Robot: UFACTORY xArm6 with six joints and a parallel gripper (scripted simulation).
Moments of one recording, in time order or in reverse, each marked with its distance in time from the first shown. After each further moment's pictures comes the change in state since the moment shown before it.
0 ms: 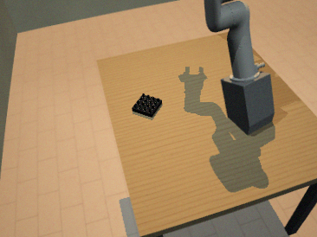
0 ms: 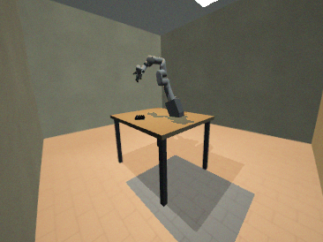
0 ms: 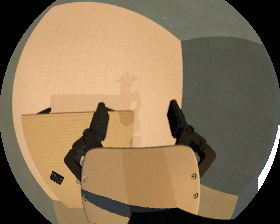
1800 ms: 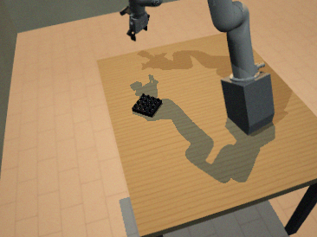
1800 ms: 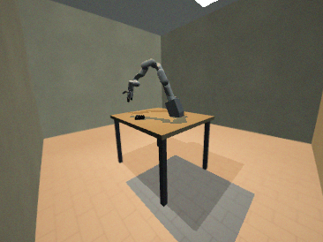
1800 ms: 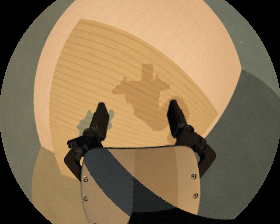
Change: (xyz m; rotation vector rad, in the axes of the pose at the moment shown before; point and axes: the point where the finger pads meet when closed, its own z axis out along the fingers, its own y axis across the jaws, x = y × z) arm -0.173 -0.458 -0.064 0.542 -0.146 -0.189
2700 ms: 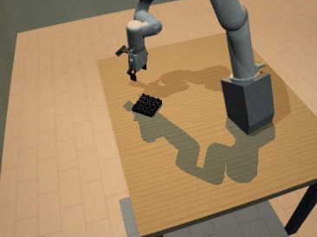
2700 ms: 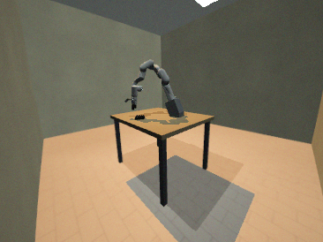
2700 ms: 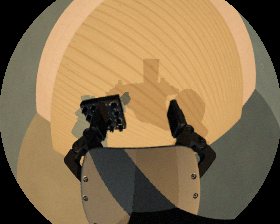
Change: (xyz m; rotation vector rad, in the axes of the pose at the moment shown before) arm -0.160 -0.190 0.002 0.183 -0.147 -0.160
